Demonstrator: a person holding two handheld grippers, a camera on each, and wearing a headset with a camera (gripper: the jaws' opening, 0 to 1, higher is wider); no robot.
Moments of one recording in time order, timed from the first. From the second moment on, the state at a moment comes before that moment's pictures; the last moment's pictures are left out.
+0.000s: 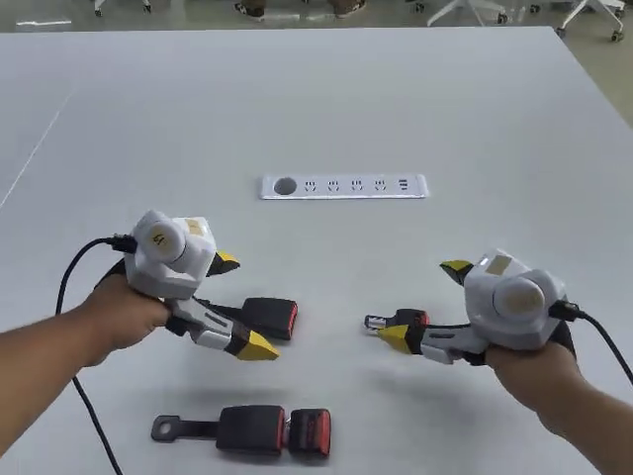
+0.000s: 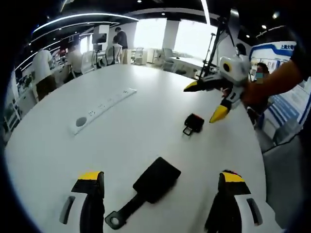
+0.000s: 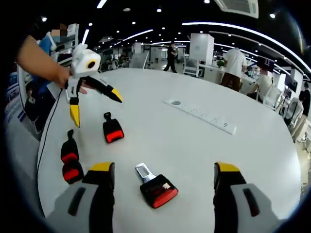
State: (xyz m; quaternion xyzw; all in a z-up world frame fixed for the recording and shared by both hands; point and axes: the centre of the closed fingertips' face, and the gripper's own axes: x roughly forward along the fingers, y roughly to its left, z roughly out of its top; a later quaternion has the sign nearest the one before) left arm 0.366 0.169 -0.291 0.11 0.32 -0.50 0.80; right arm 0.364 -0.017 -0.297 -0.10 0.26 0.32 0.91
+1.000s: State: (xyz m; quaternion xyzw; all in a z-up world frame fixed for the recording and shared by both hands) left arm 0.192 0.275 -0.209 -0.04 0.24 -0.32 0.91; right arm 0.200 -0.008 -0.208 -0.06 0.18 0.24 0.95
